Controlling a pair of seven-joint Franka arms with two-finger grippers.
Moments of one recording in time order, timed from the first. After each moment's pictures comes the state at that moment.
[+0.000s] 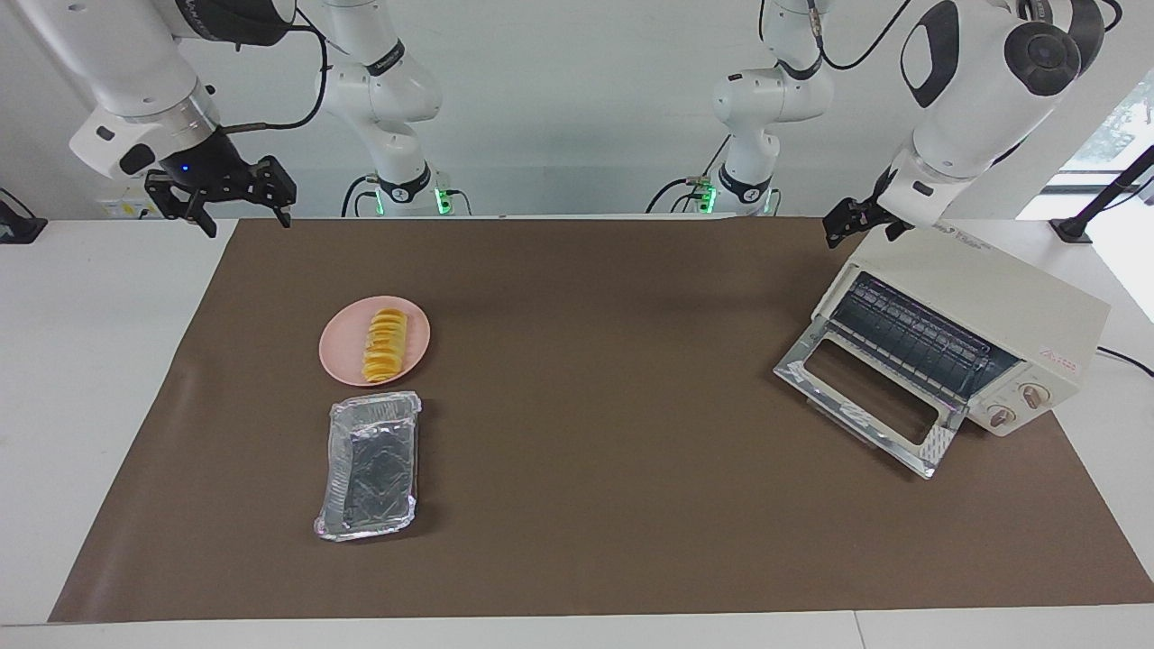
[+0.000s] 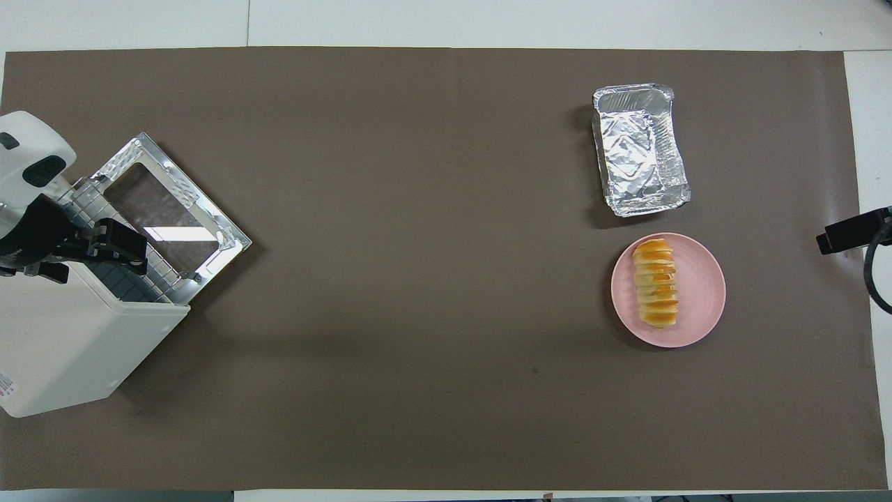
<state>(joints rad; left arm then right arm) 0.03 -0.02 -0.14 -1.67 0.00 1.42 -0.14 -0.10 -0.03 0.02 -1.58 -0.03 1.45 -0.25</state>
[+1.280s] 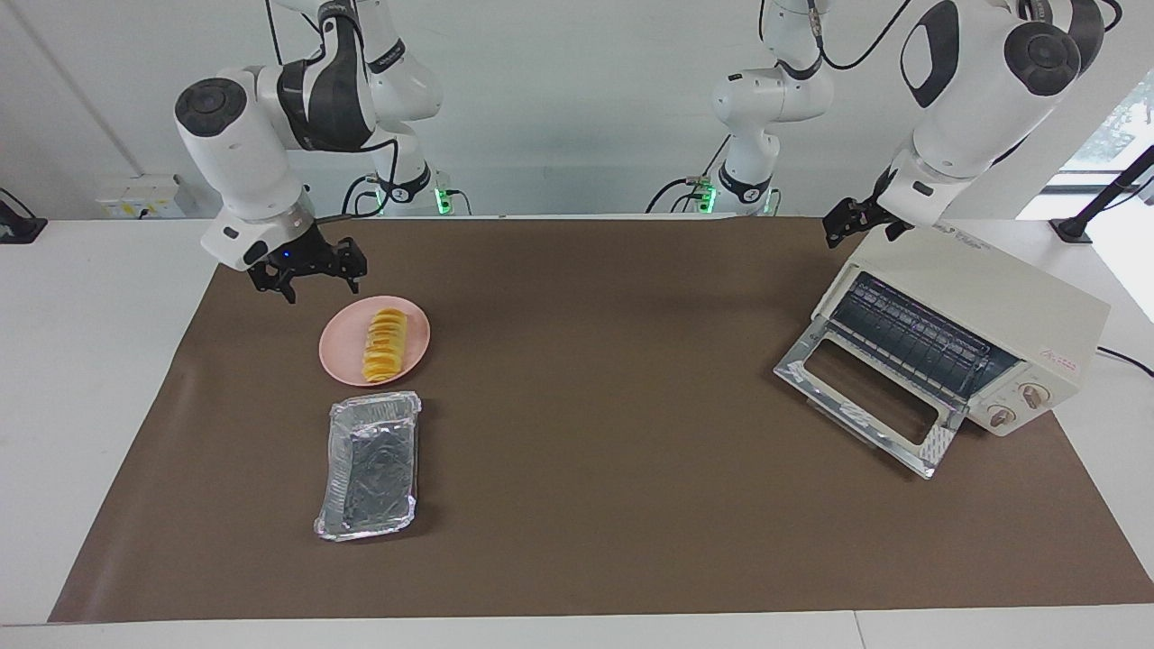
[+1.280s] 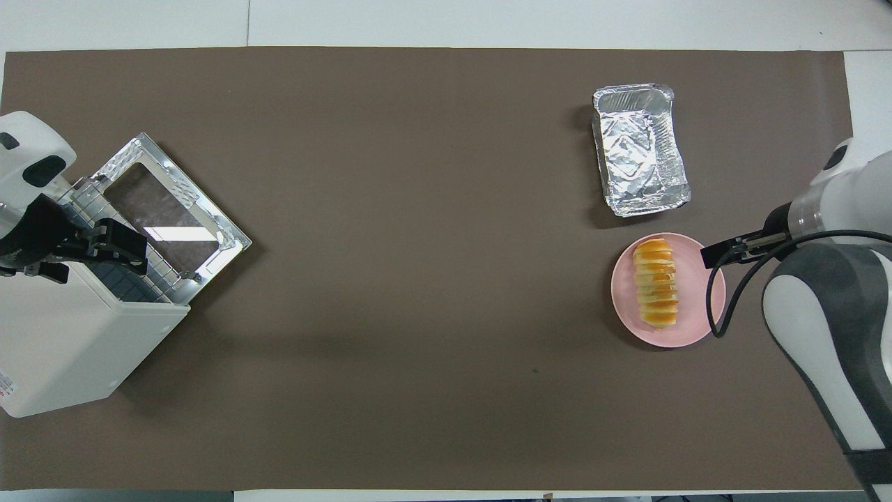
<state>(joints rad) 0.03 -0.02 -0.14 -1.67 0.00 1.42 -0.14 -0.02 -0.06 0.03 -2.06 -0.02 1.94 -0.17</state>
